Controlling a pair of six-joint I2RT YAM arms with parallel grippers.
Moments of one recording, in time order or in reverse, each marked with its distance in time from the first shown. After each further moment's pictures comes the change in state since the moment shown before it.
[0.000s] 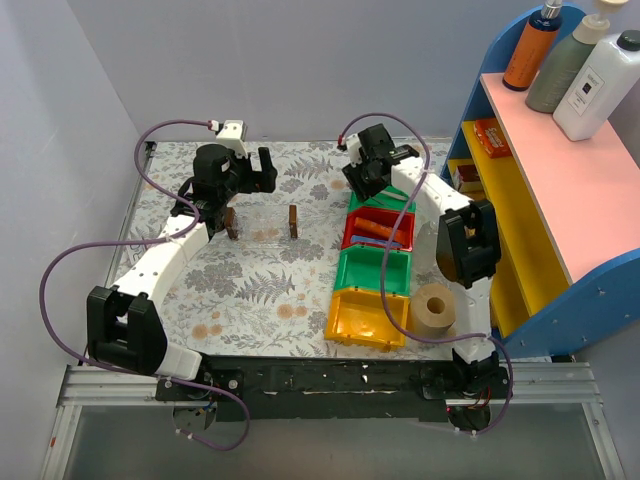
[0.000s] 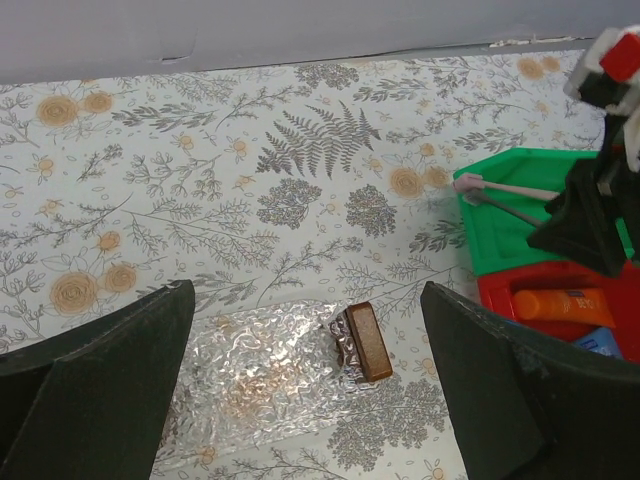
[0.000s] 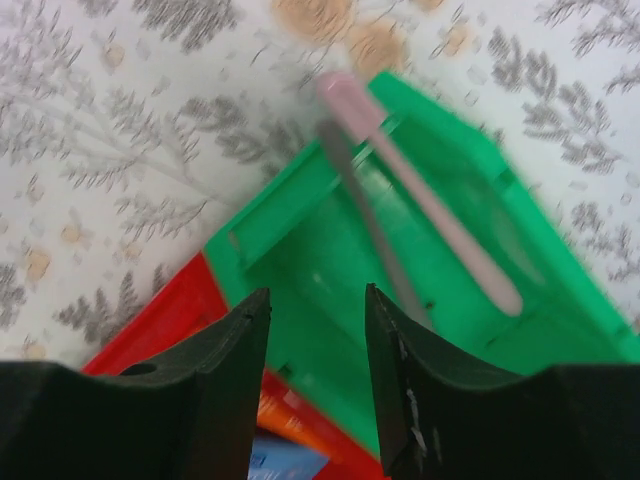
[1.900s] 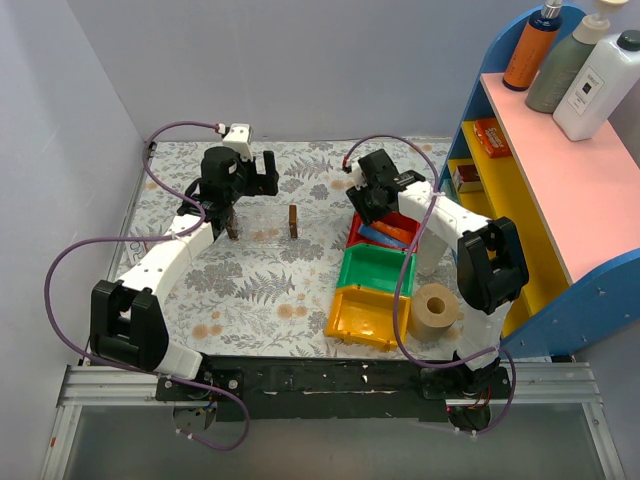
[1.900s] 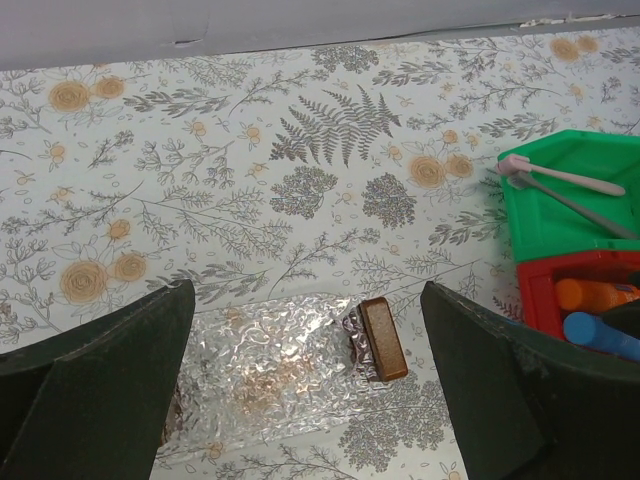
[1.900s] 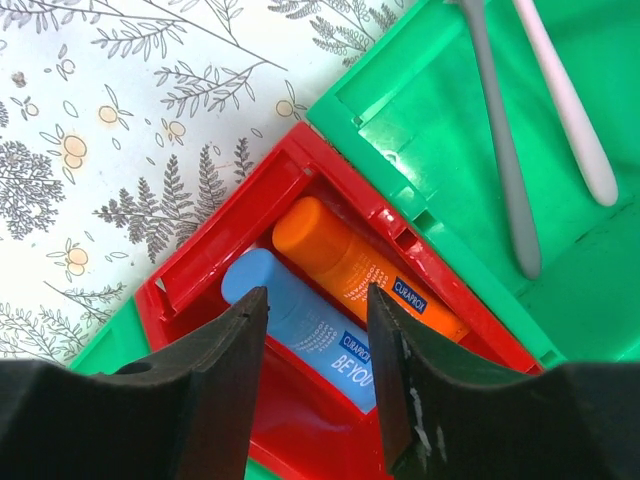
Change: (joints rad) left arm -0.027 0.022 -0.010 0.004 -0.068 0.022; right arm 0.093 -0.314 -0.442 0.090 0.139 0.119
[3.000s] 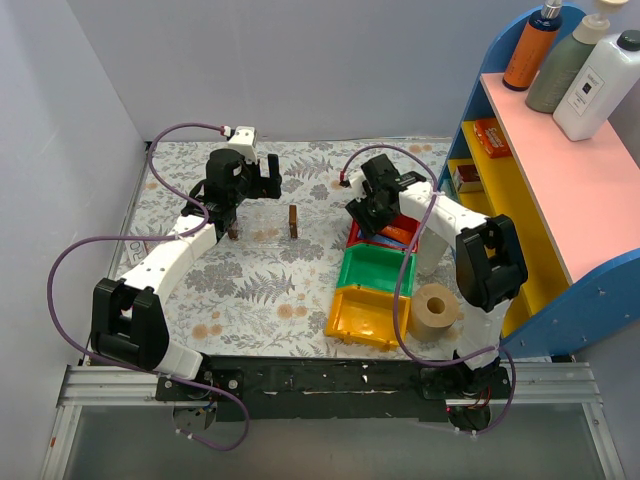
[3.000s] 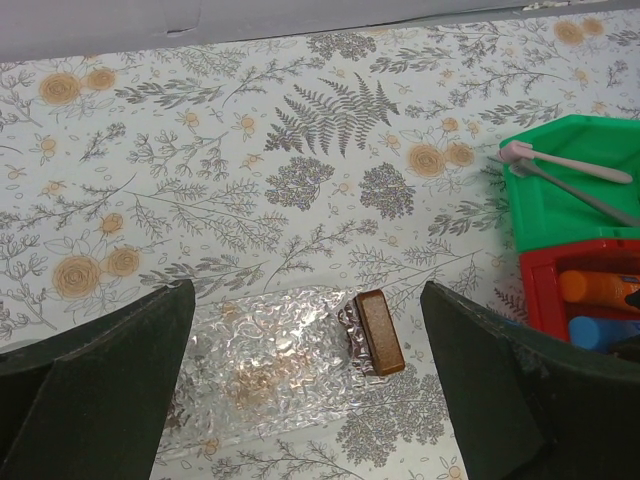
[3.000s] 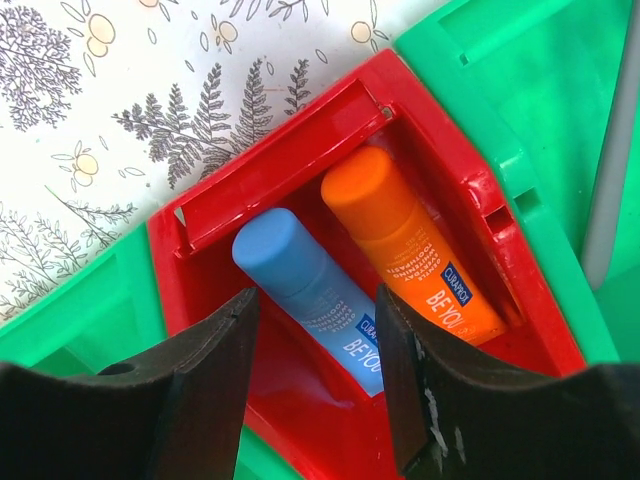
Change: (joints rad) left arm -0.023 0.011 -0.009 0.000 -0.016 0.007; right arm -0.016 0.012 -0.027 -0.084 -0.136 -0.135
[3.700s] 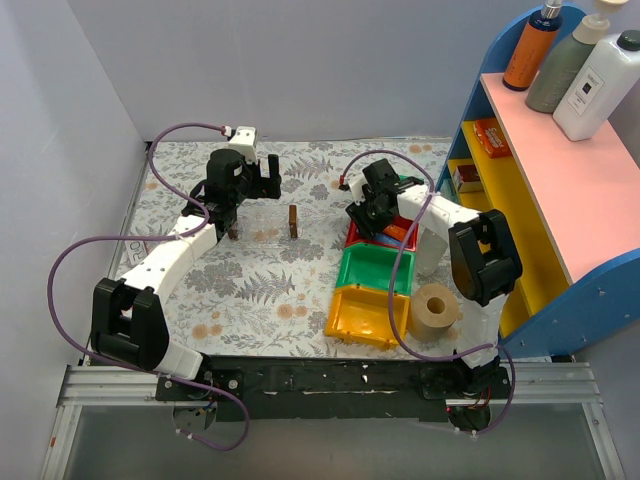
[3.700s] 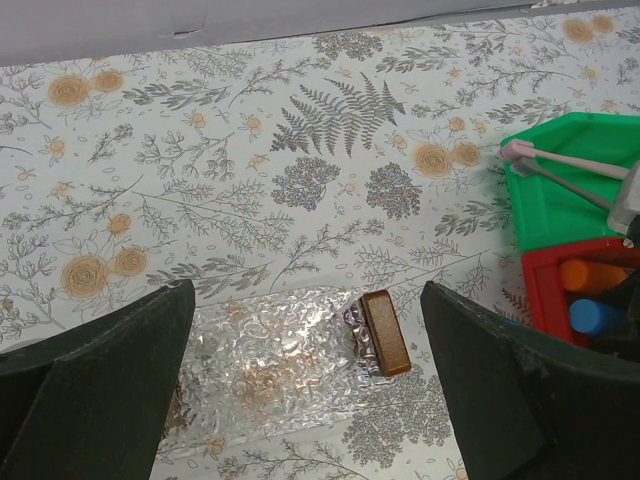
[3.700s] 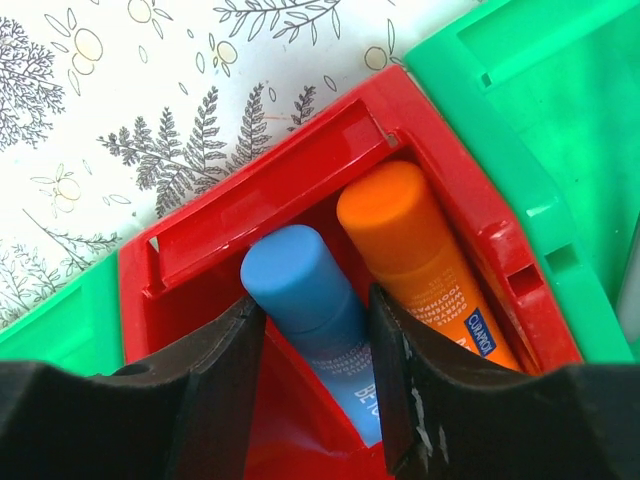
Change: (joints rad) left arm -0.004 0.000 0.000 0.000 -0.016 0.013; right arm -0.021 0.062 -0.029 0.084 -0.078 -0.031
